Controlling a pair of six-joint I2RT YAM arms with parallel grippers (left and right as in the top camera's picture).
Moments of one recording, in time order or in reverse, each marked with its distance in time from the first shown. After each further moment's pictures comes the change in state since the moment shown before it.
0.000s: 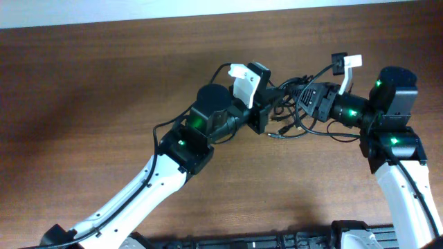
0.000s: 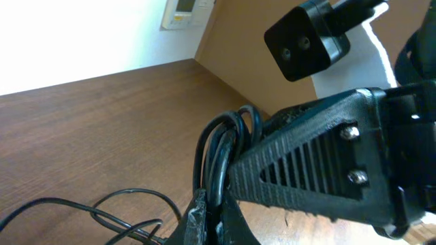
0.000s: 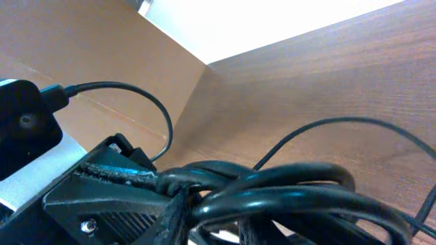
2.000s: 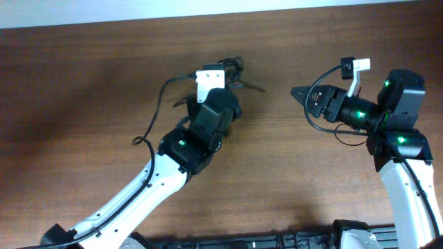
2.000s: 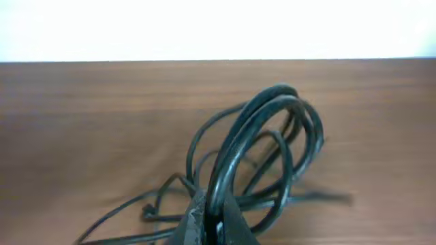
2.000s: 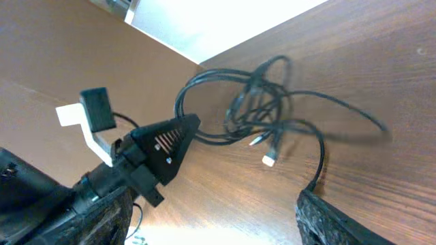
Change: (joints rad) left arm -0.004 0.002 0.003 -0.345 -0.865 -0.042; right arm -0.087 0.010 -0.010 -0.089 -0.047 -0.002
